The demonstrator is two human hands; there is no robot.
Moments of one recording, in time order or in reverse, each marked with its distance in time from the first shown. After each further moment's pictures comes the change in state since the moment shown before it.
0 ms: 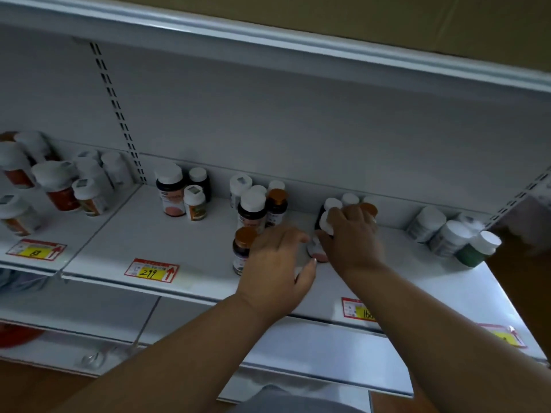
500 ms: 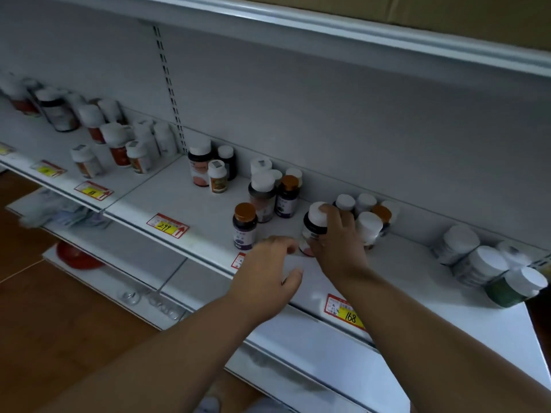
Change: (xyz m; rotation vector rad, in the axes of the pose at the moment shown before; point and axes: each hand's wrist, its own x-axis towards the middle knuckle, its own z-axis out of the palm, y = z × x) left_hand -0.034 0.043 0.030 0.030 -0.096 -0.346; right_hand 0.000 0.030 0.026 0.426 -0.190 -0.186
